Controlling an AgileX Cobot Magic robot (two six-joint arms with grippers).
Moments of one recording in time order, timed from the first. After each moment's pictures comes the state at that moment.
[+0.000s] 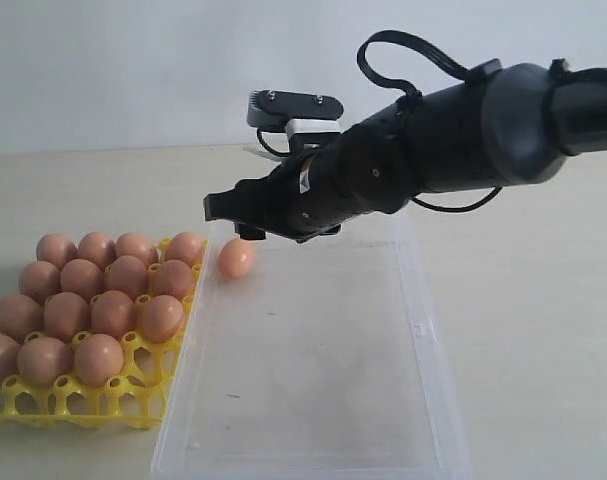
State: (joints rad) left arm 0.04 0.01 0.00 0.10 0.39 0.03; right arm 0.69 1.94 -1.25 -0.05 0.20 0.48
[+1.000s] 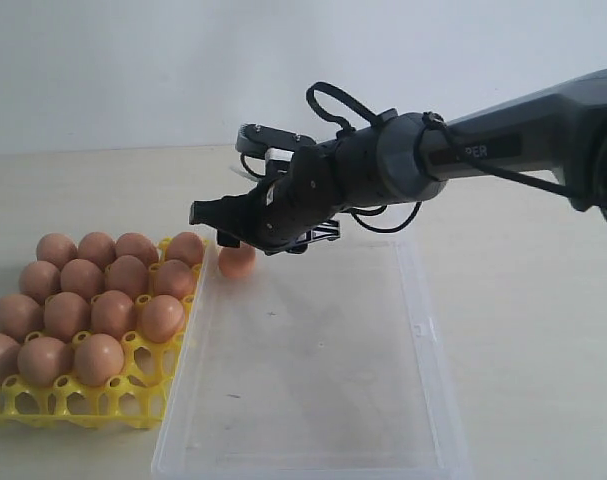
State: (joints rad) left arm 0.04 0.01 0.00 0.10 0.39 0.03; right arm 0.66 2.24 -1.52 0.13 0.24 0.45
